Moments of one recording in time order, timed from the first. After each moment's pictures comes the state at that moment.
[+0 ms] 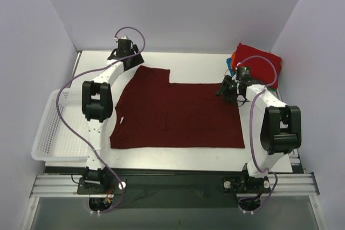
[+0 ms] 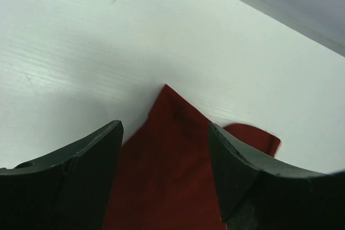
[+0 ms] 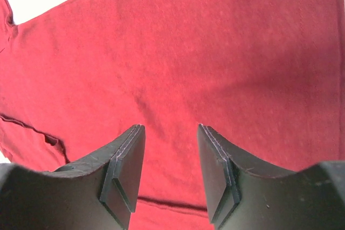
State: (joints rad) left arm -0.18 2.33 2.00 -0.34 -0.06 -0.58; right arm 0.05 1.68 1.09 -0.37 -0.22 0.49
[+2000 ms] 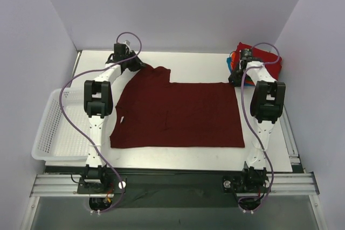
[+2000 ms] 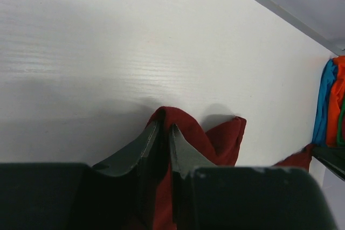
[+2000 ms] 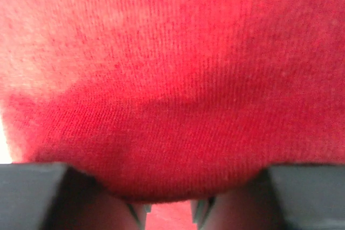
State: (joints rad) left arm -0.10 2.57 2.14 -0.21 0.39 -0.68; right arm -0.05 2.29 1.84 -0.67 0.03 0.50
